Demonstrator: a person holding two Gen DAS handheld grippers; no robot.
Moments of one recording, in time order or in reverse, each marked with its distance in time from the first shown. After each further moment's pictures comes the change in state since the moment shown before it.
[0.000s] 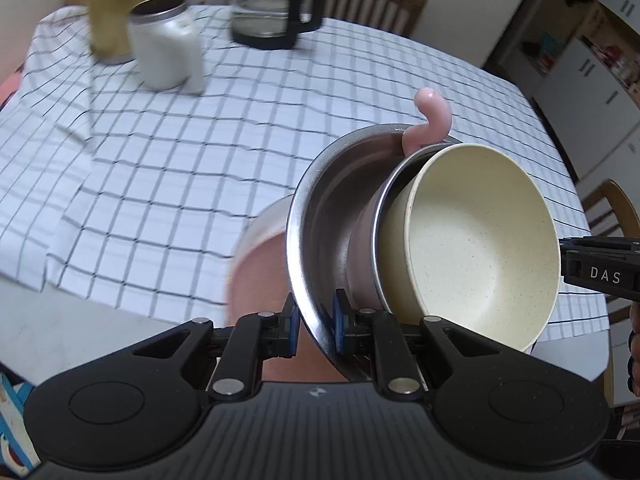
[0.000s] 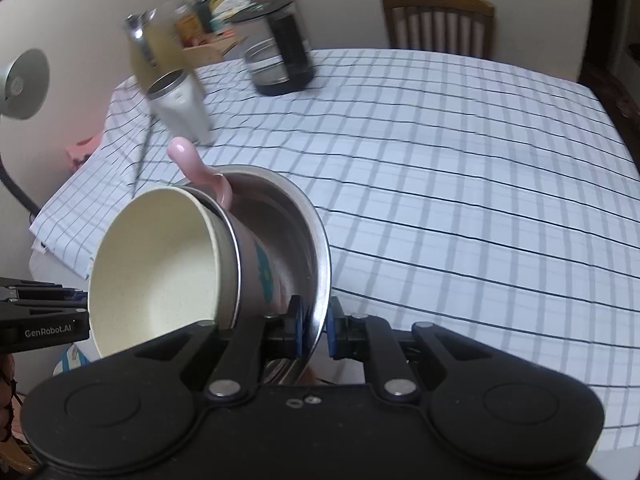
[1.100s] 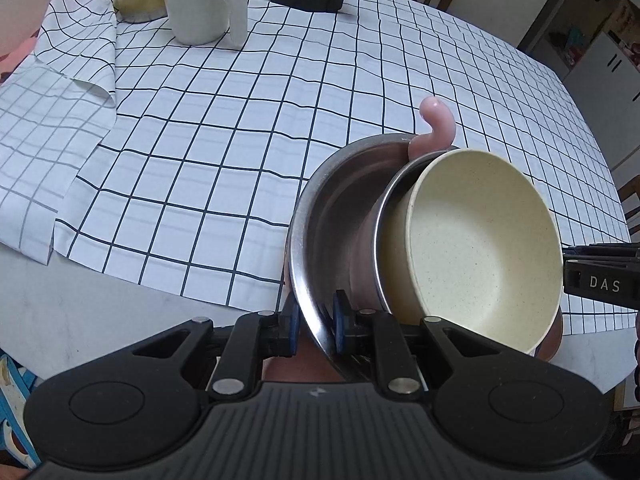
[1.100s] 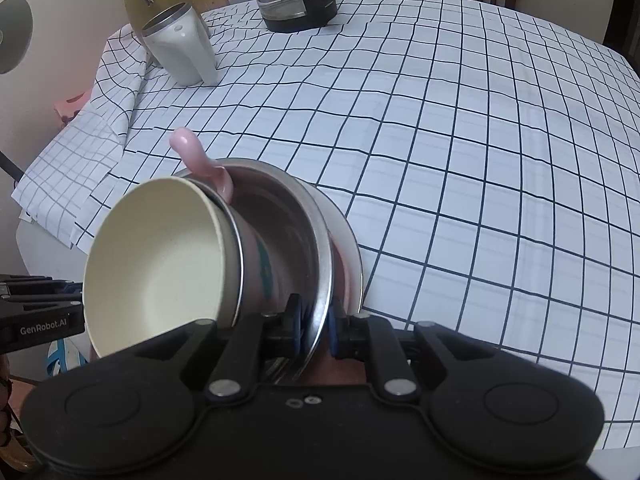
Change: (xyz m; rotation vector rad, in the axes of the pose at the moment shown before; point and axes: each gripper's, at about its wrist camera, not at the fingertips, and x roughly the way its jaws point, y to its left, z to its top) left arm 0.039 0.033 -0.014 -0.026 0.060 0.049; right arm 0.066 0.026 -0.006 0.002 0.127 -0.002
